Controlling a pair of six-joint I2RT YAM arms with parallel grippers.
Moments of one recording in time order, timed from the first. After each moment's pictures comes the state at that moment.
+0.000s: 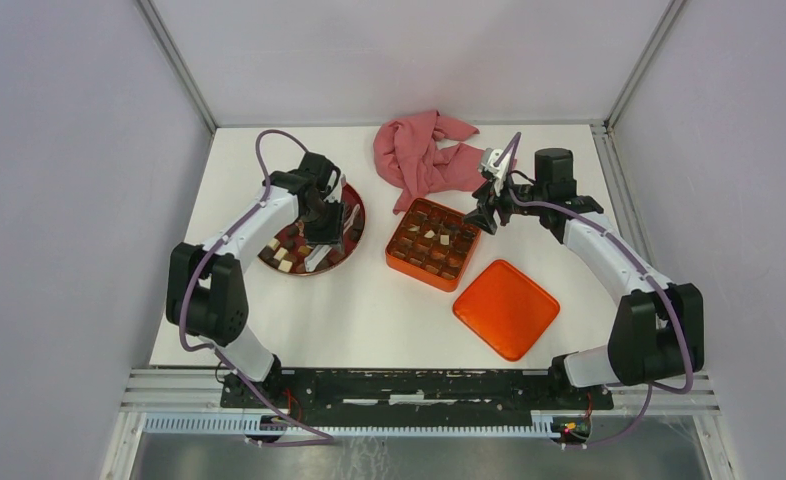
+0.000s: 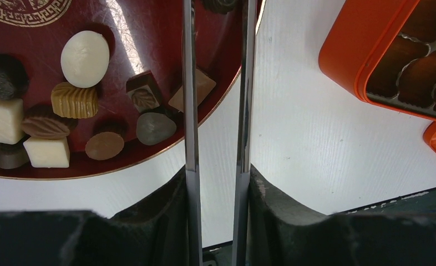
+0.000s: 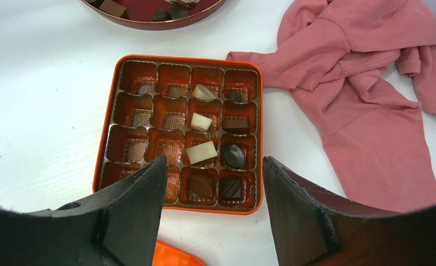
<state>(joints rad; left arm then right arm) -0.32 1.64 1.28 -0.90 0.13 -0.21 0.18 1.41 1.02 -0.23 -0.84 -0.58</state>
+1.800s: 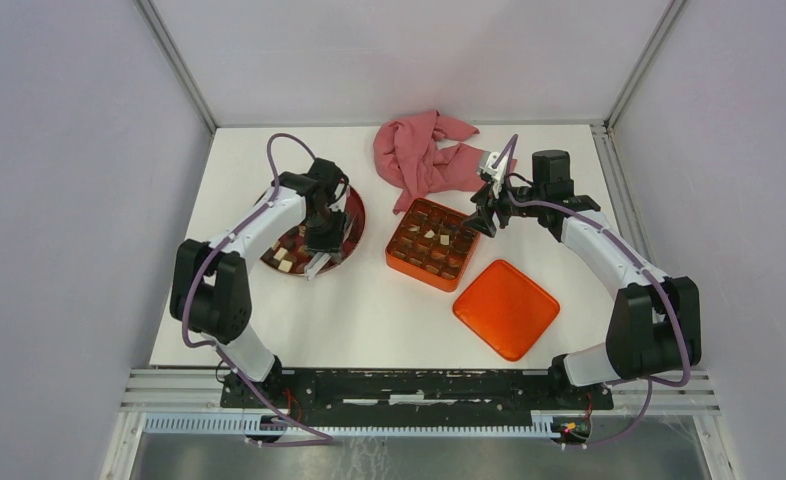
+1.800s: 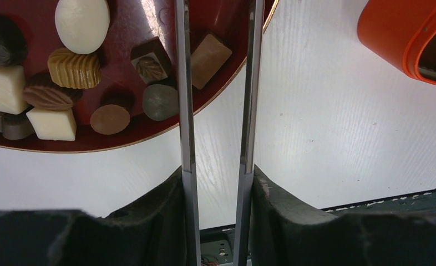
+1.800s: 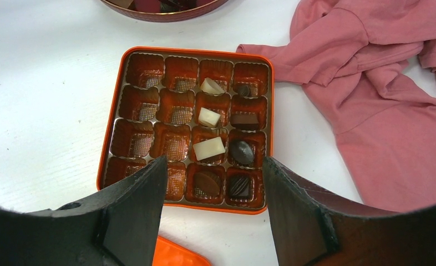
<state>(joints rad) -0.37 1.66 1.28 -0.99 0.06 -0.20 0.18 1.44 1.02 -0.25 -0.86 -0.60</state>
